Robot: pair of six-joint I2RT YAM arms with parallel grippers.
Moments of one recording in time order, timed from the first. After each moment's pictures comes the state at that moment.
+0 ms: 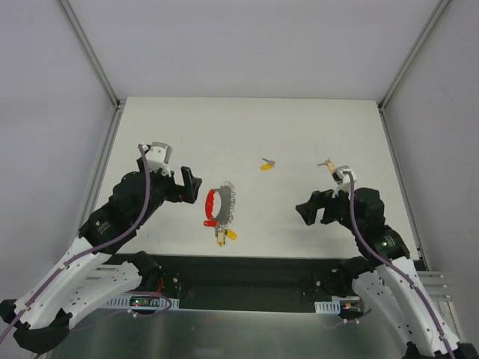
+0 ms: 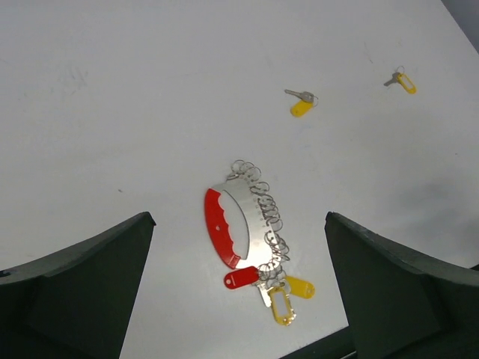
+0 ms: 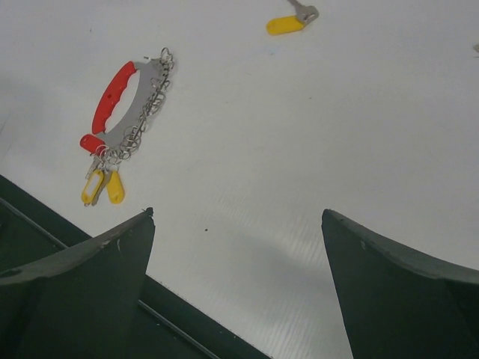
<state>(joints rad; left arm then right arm) -0.71 0.69 0.90 -0.56 -0.24 -0.31 0.30 0.44 0.55 -0.56 -0.29 0.23</state>
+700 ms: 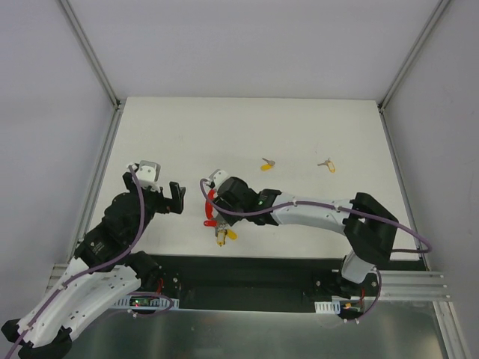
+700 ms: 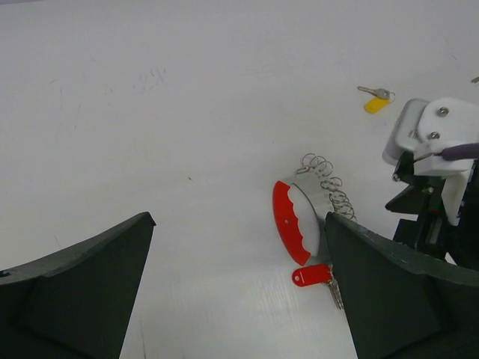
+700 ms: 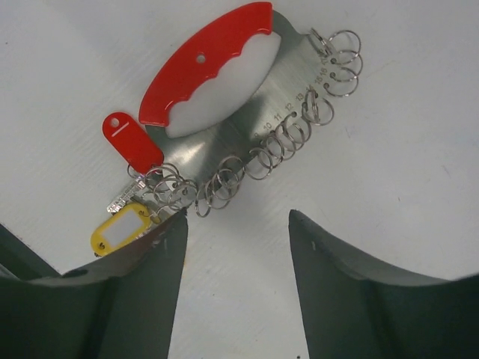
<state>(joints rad) -0.67 0.43 0.69 -0.55 -0.38 -0.14 1.13 1.66 1.12 -0.31 0.26 0.15</state>
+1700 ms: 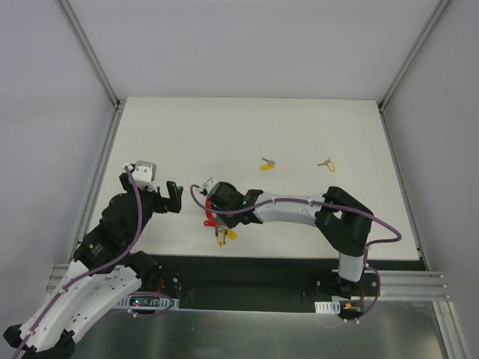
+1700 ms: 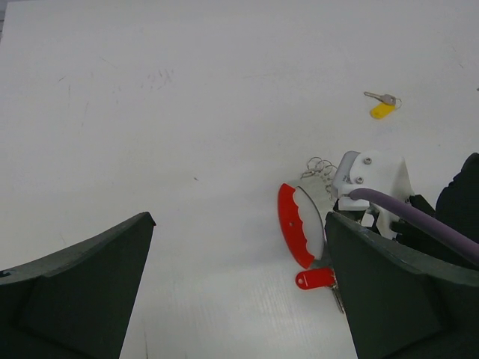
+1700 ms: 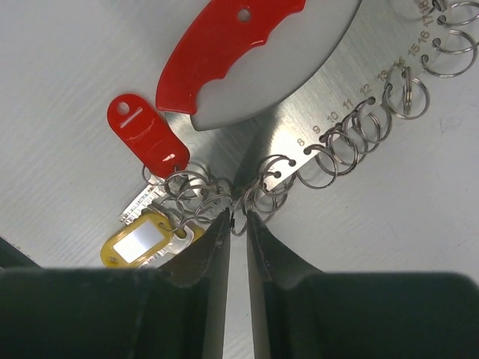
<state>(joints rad) -0.63 0.39 0.68 -0.55 -0.36 -0.15 1.15 1.86 1.23 -0.39 0.17 0.22</state>
